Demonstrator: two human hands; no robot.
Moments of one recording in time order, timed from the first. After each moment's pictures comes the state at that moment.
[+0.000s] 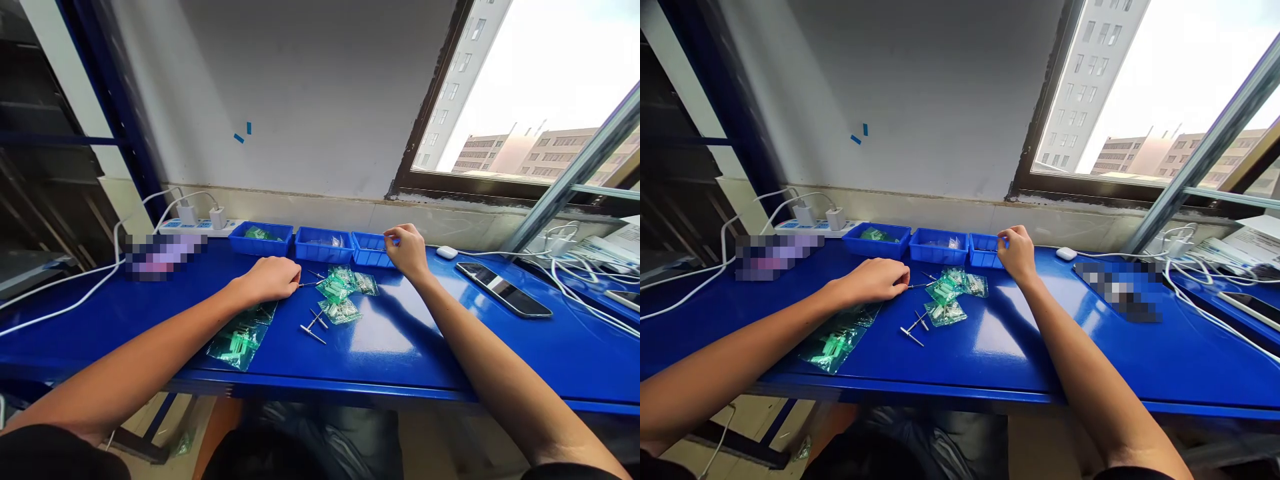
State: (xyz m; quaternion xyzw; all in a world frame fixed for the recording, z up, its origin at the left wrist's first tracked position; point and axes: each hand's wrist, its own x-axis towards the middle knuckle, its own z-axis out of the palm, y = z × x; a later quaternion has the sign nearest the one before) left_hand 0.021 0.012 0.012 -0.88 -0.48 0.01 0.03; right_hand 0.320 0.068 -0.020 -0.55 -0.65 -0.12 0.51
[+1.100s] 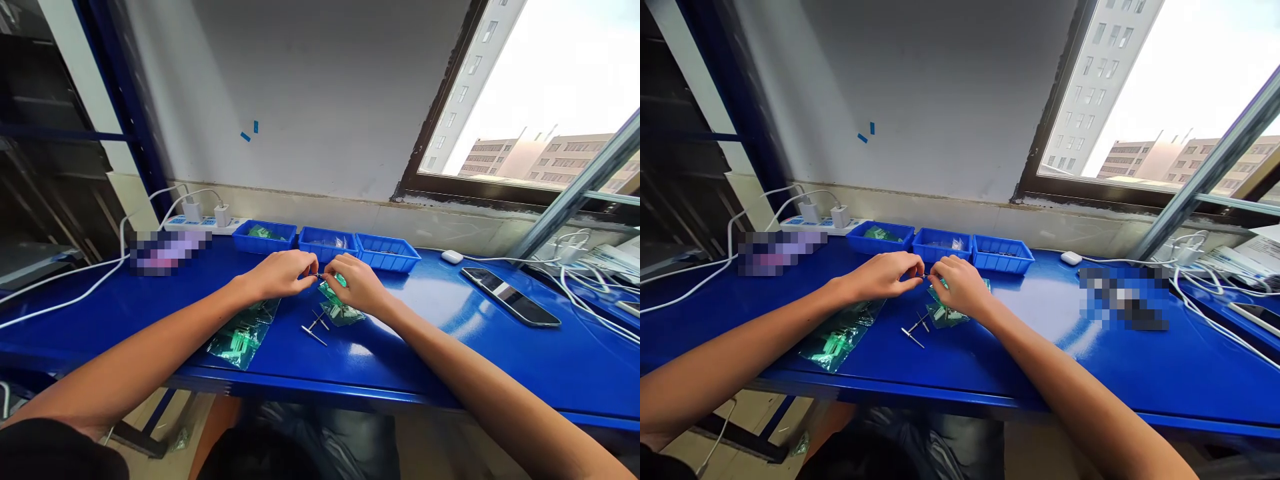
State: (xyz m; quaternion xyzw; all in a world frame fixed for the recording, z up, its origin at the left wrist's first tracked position) left_hand 0.026 0.008 0.016 -0.91 -0.39 -0.14 -0.02; right_hand 0.219 0.006 -0.024 -0.36 -0.88 -0.07 0.32
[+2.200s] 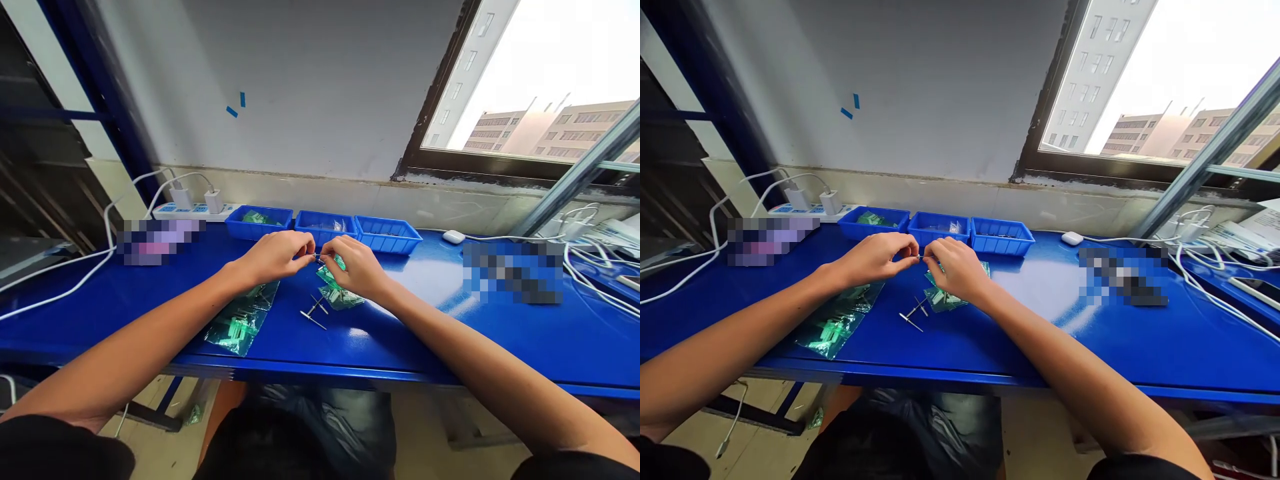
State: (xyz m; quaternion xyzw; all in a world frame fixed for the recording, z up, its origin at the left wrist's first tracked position) left_hand 0.026 0.012 0.017 -0.91 -0.38 -0.16 0.00; right_hand 0.217 0.001 -0.023 -0.35 -0.86 -0.08 0.37
